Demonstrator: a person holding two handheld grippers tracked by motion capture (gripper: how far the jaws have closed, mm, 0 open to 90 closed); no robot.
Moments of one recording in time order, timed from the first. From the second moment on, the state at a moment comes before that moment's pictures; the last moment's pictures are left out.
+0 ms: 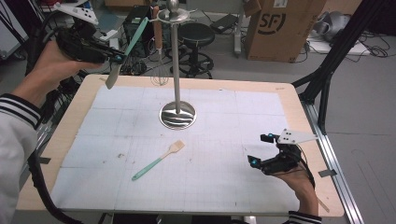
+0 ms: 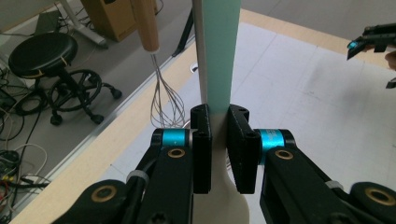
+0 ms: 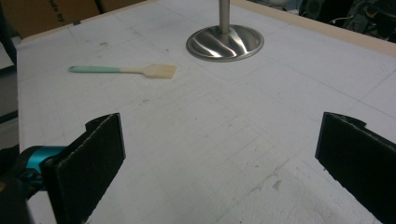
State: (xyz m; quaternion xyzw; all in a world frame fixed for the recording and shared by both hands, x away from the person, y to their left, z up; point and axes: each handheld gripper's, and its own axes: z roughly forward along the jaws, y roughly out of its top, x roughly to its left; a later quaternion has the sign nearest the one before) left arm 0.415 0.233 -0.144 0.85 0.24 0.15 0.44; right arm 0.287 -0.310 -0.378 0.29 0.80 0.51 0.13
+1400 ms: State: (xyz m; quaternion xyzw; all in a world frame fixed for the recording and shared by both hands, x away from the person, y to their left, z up) left arm 0.449 0.197 -0.167 0.86 0.25 0.13 0.42; right arm 0.289 -0.311 -0.378 0.29 0.79 0.52 0.13
